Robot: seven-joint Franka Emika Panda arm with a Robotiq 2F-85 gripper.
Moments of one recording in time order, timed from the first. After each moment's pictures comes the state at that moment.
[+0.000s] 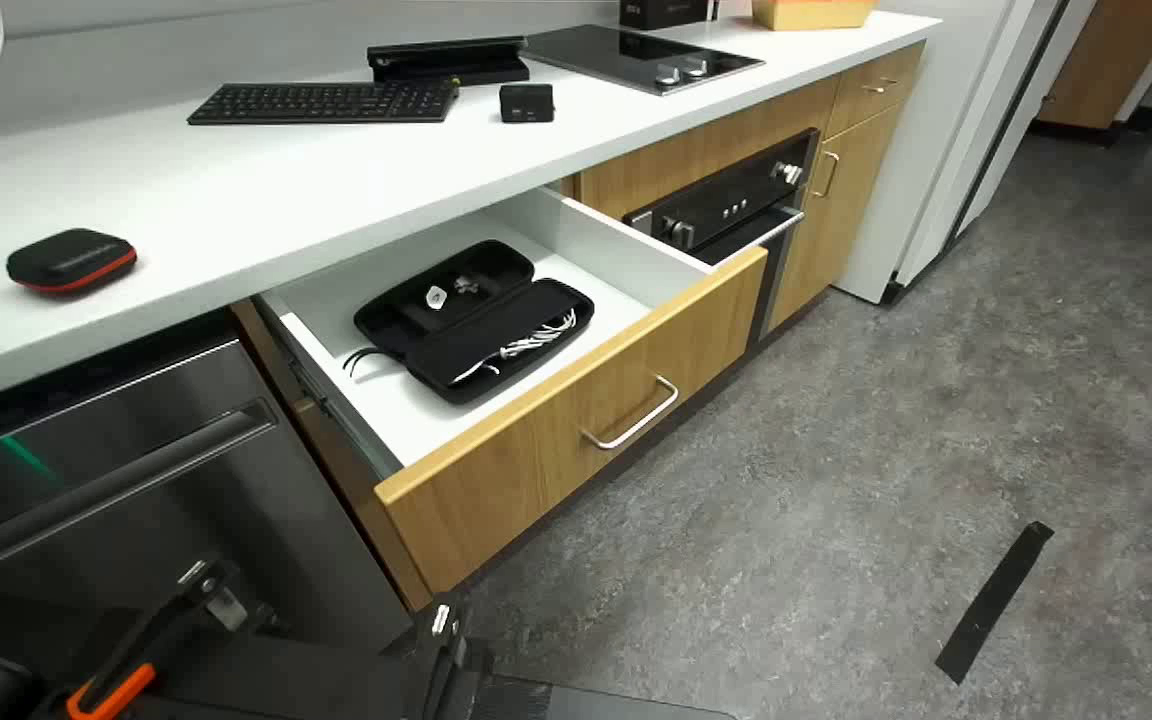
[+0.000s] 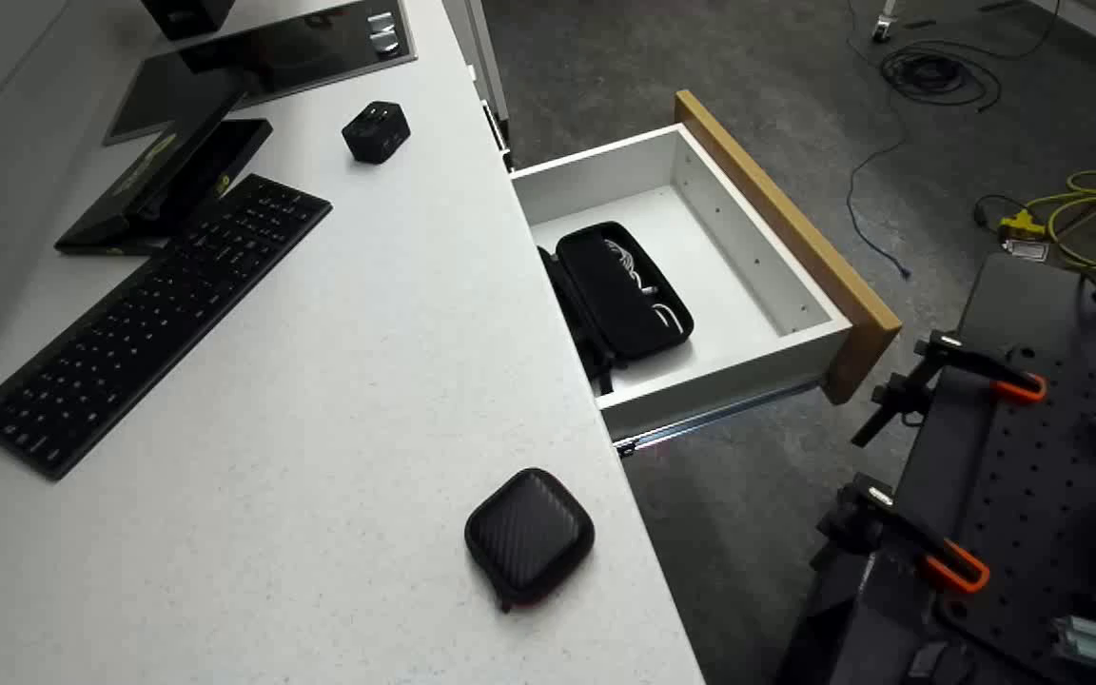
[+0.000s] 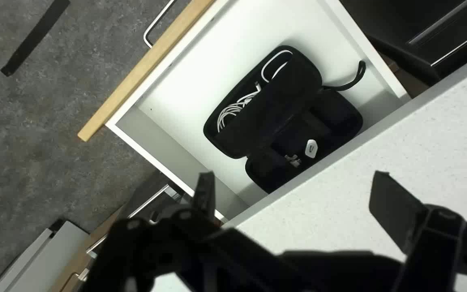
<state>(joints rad) -0.03 -0.50 -0.03 -2.45 -0.09 2.16 -0.17</state>
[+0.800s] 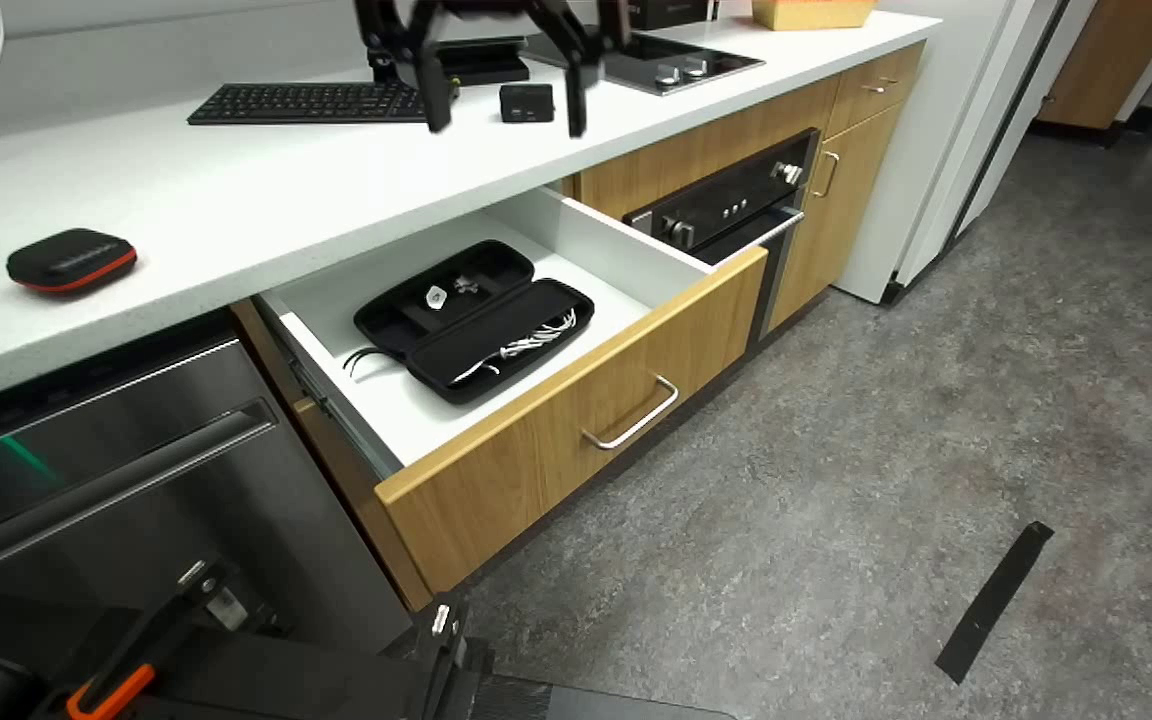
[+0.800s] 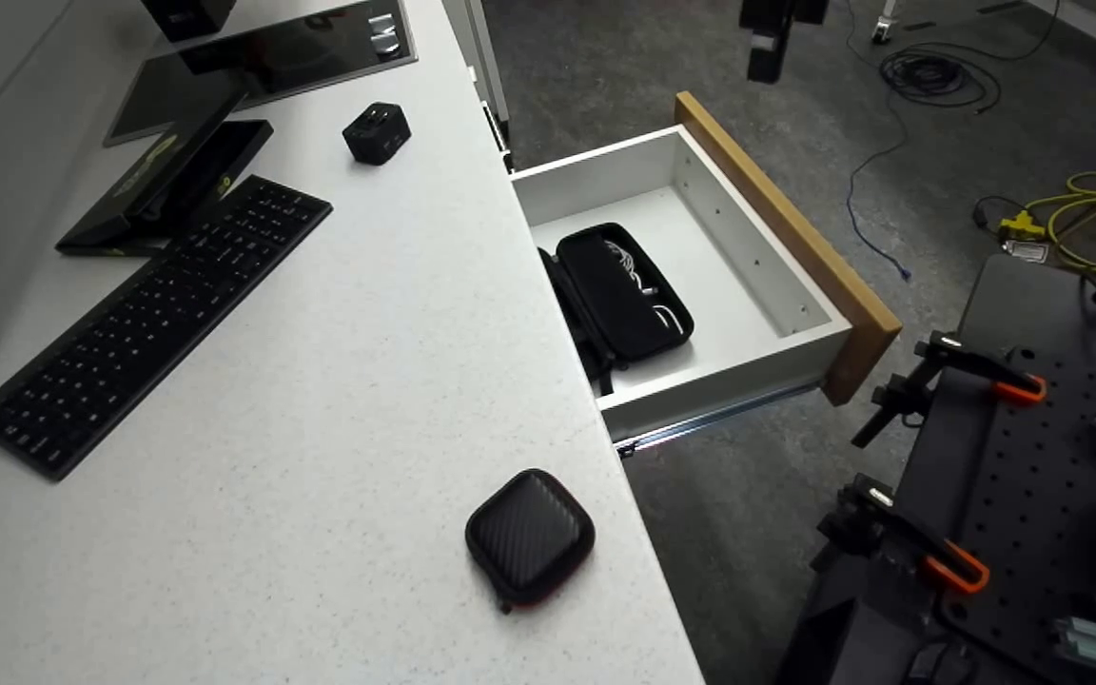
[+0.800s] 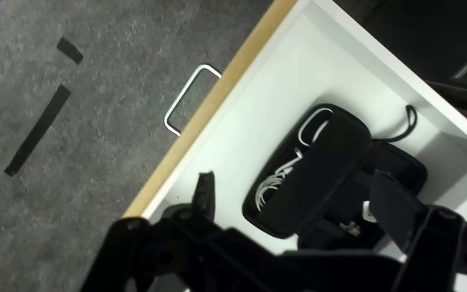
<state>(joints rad) -0.11 -0.28 -0.14 -2.47 -0.09 2.20 -0.17</state>
